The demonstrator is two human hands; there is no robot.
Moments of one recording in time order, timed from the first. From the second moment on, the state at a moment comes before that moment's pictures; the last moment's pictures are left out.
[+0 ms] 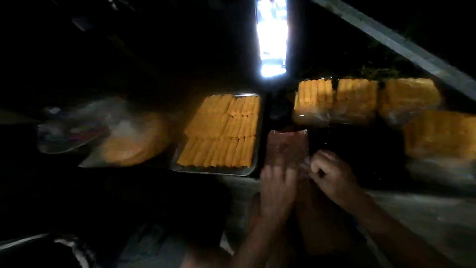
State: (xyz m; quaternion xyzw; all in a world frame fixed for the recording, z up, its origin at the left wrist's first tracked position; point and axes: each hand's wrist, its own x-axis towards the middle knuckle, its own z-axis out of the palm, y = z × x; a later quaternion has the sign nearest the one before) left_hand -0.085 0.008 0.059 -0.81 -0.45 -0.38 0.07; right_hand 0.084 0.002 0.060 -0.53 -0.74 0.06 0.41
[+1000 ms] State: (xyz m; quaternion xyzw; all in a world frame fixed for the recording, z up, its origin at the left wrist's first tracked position) left_hand -0.099 0.067 -0.024 -0.81 -0.44 -0.32 -0.20; right_hand -0.077 0.238 0.111 -0.31 -0.94 0.08 0.06
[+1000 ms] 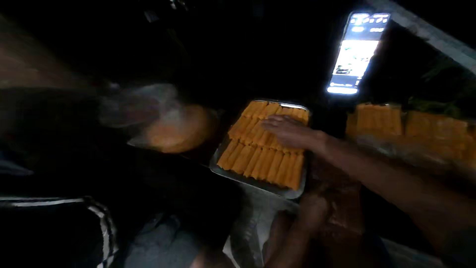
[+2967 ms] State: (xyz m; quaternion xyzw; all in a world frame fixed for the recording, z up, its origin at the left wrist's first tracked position) left_hand -0.094 0.054 -0.042 -0.77 -0.50 -0.26 -0.31; right_hand -0.148 0.325 0.112 -0.14 -0.99 0.00 -0.02
